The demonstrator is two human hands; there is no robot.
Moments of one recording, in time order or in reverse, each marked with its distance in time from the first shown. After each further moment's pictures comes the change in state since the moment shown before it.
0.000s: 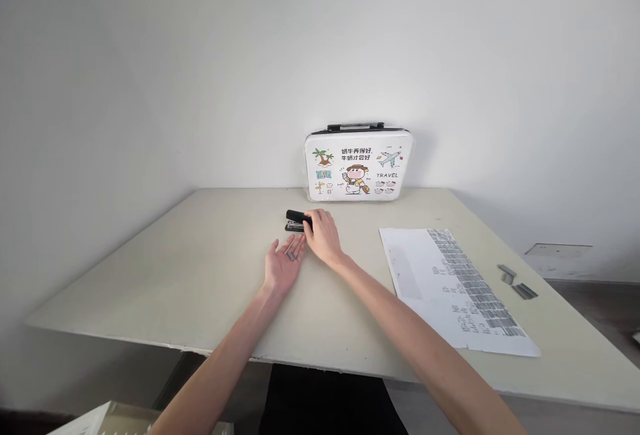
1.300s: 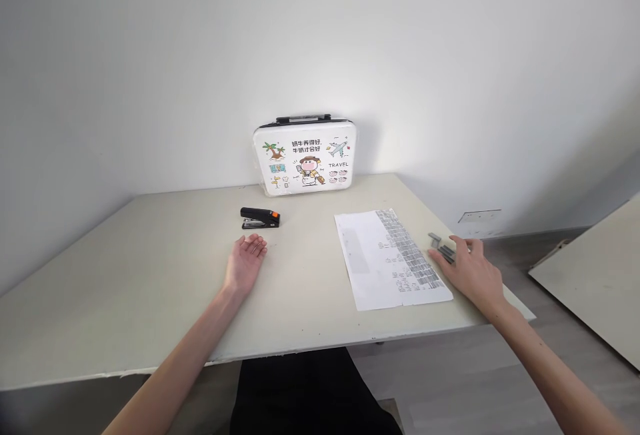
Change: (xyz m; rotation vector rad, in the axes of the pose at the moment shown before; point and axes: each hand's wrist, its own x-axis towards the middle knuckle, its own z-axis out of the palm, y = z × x) left_hand -0.002 -0.010 0.018 0.258 -0.102 0.078; right_hand -0.241 0.165 -0.306 -0.810 0.081 0.719
